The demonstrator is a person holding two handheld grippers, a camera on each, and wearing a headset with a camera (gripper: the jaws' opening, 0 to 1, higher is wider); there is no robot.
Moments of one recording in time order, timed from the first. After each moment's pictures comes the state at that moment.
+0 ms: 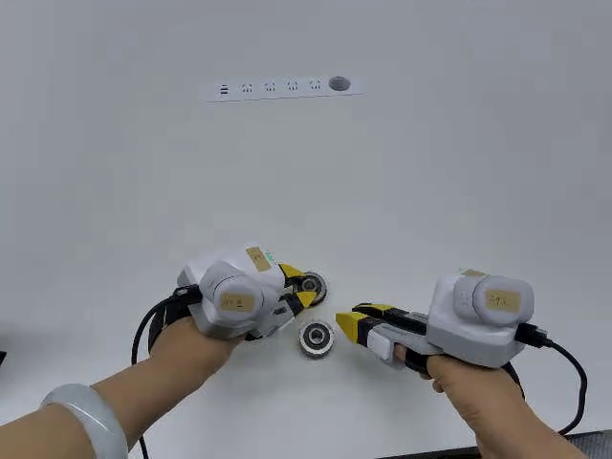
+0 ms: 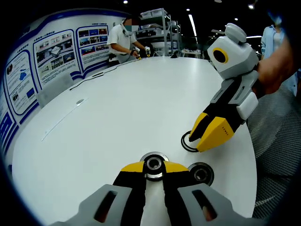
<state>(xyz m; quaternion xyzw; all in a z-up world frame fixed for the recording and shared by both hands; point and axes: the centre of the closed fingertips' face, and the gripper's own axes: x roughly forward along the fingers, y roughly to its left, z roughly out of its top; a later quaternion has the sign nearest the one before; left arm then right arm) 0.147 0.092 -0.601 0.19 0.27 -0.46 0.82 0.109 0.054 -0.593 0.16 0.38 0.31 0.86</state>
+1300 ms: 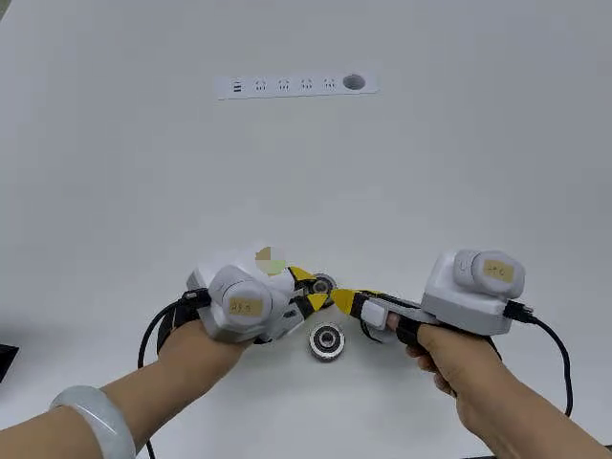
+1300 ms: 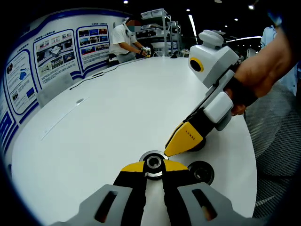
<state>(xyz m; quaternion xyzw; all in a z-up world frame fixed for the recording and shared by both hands) 0.146 0.093 -0.602 0.18 0.26 -0.47 0.82 0.143 0.070 -0.608 0.27 0.40 0.28 0.83</state>
